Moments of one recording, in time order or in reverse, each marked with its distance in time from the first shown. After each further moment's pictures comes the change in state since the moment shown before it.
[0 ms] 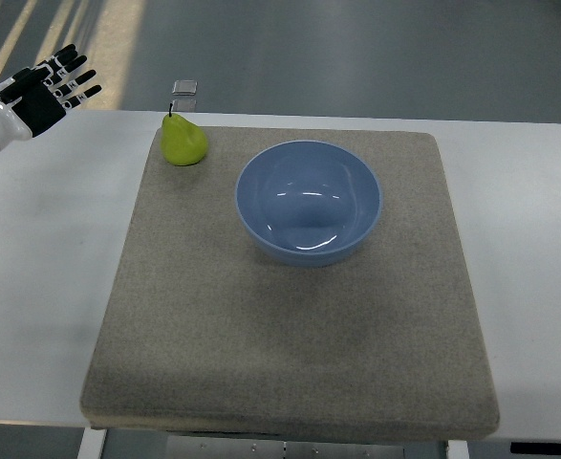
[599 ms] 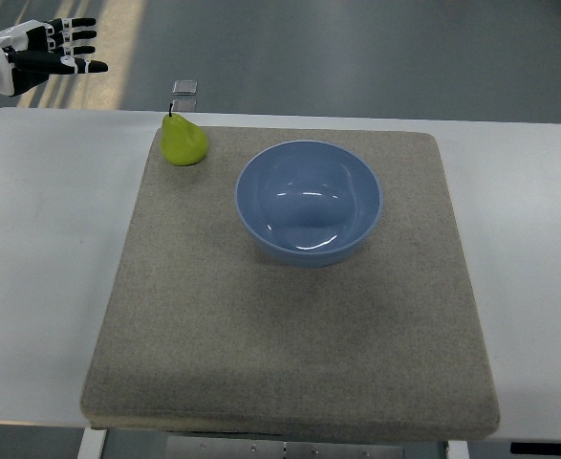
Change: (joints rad) left arm -0.172 0.035 0.039 -0.020 0.911 0.000 -0.214; right arm 0.000 0.000 0.000 0.000 0.000 0.000 0.000
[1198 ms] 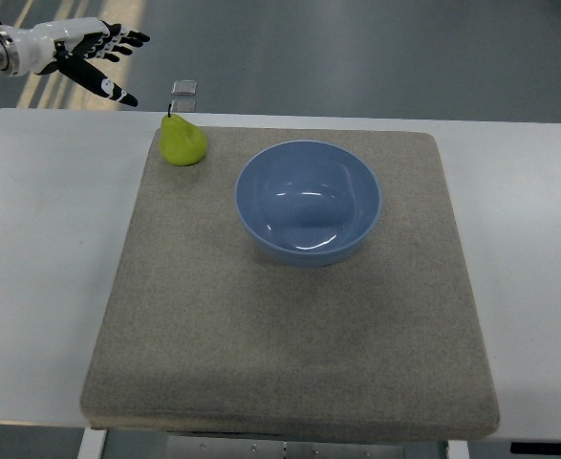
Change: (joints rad) left arm -0.136 -0.024 0.438 -0.108 0.256 0.128 -0.169; right arm 0.000 0.000 0.000 0.000 0.000 0.000 0.000
